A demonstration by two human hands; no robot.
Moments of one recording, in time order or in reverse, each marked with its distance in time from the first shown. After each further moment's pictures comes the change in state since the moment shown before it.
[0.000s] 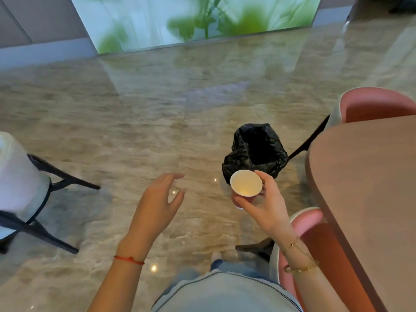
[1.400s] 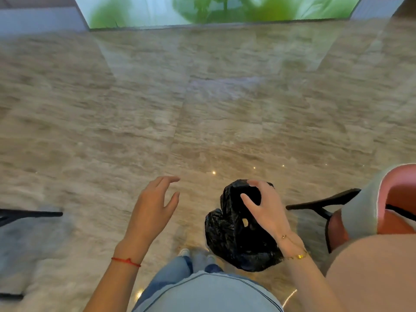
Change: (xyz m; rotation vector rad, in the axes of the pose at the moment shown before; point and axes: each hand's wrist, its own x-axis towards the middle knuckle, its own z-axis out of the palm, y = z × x) left_hand 0.493 0.000 0.101 -0.004 0.018 -0.161; right_hand 0.539 0.116 -0.034 -0.374 -0.256 0.047
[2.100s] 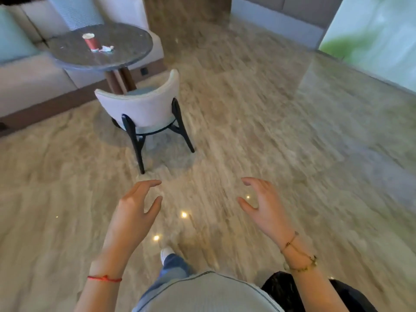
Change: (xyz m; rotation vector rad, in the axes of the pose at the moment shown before) left_hand -0.295 -0.138 -0.135 0.044 0.714 -0.850; right_hand -0.037 -0.295 0.206 -0.143 -0.628 -0.977
